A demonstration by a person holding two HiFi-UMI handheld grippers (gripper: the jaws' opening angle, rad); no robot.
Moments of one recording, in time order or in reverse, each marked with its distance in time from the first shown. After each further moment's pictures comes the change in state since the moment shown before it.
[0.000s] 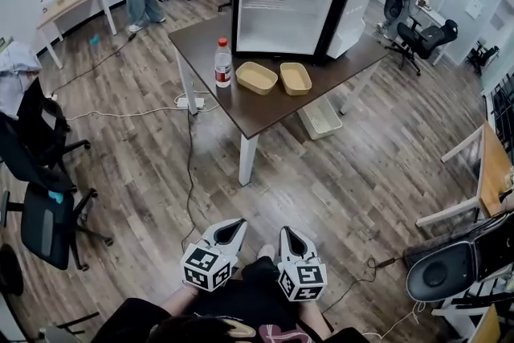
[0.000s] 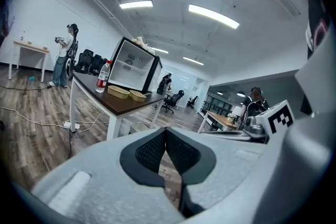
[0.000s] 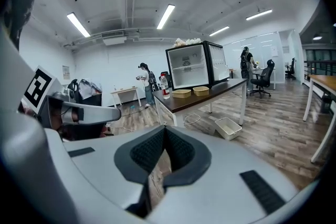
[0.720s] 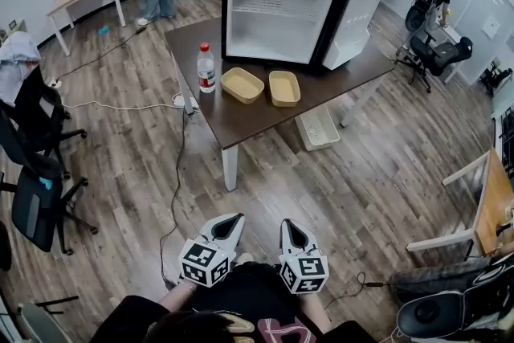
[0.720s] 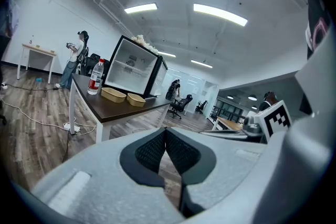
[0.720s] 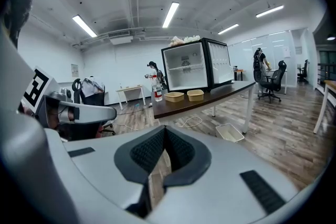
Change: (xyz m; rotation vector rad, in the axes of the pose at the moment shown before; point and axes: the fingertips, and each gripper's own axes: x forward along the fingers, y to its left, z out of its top) left arm 0.122 -0.032 0.026 -0.026 -0.058 0.105; right arm 0.044 -0.133 0.043 -0.060 0.010 0.099
